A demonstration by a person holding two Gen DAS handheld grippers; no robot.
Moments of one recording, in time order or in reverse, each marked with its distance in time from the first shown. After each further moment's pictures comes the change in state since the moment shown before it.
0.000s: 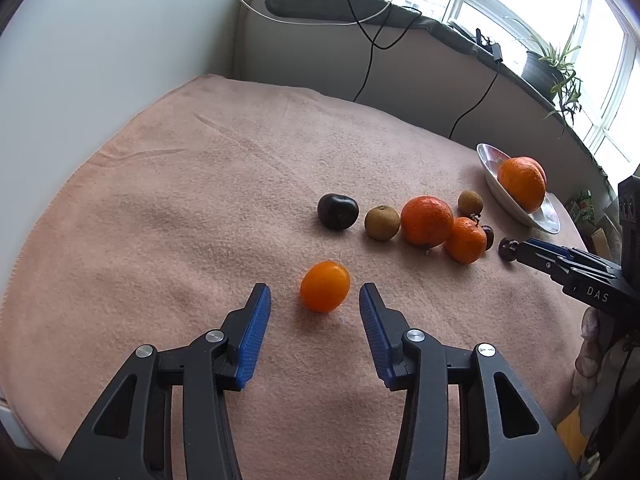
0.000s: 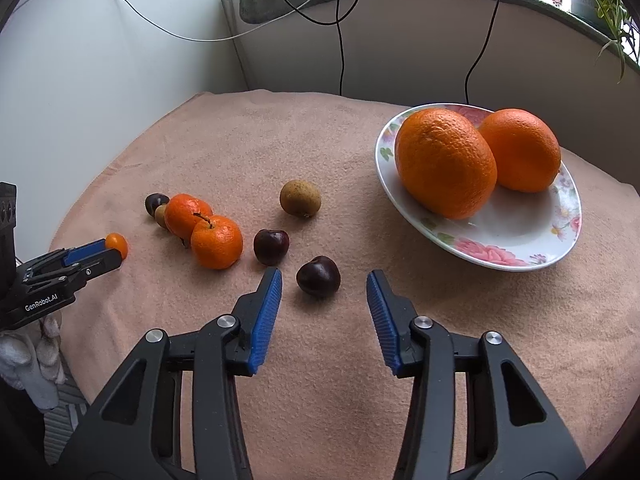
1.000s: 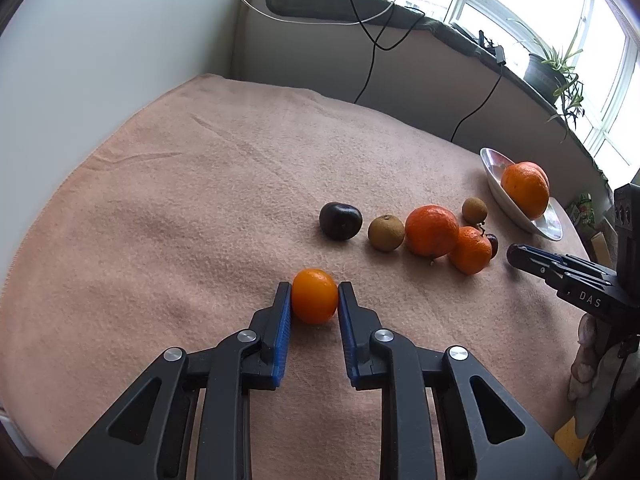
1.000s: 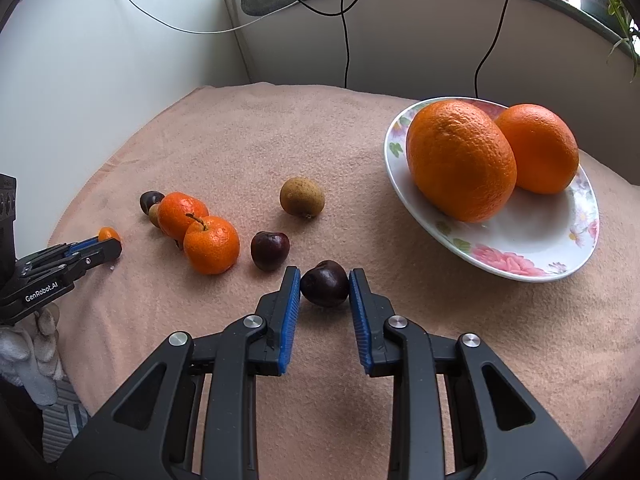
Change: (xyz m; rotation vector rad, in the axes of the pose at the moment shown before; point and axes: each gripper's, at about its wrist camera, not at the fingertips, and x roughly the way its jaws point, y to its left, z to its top) left arm 0.008 0.001 0.008 -0.008 0.001 -0.009; right arm 0.008 0.000 0.001 0.003 0.003 0.020
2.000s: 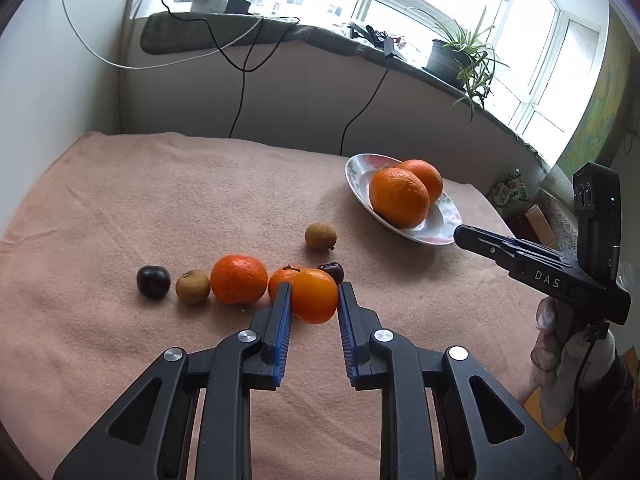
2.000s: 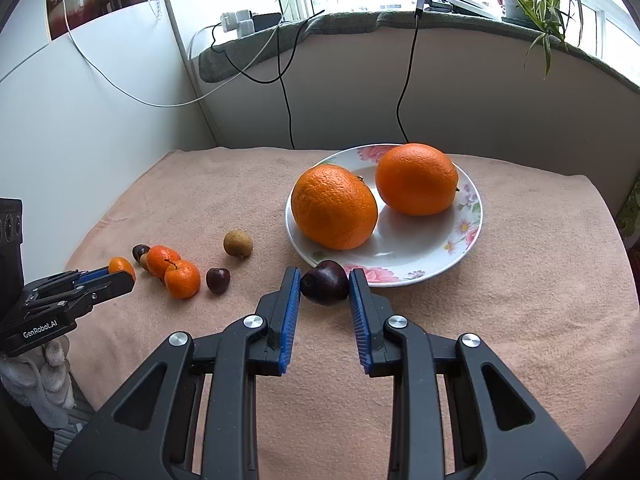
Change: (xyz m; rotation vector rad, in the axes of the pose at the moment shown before) left arm -0.014 -0.108 0.022 0.169 -0.032 -0.233; right arm -0.075 -0.060 0.000 0.111 -0.147 -0.070
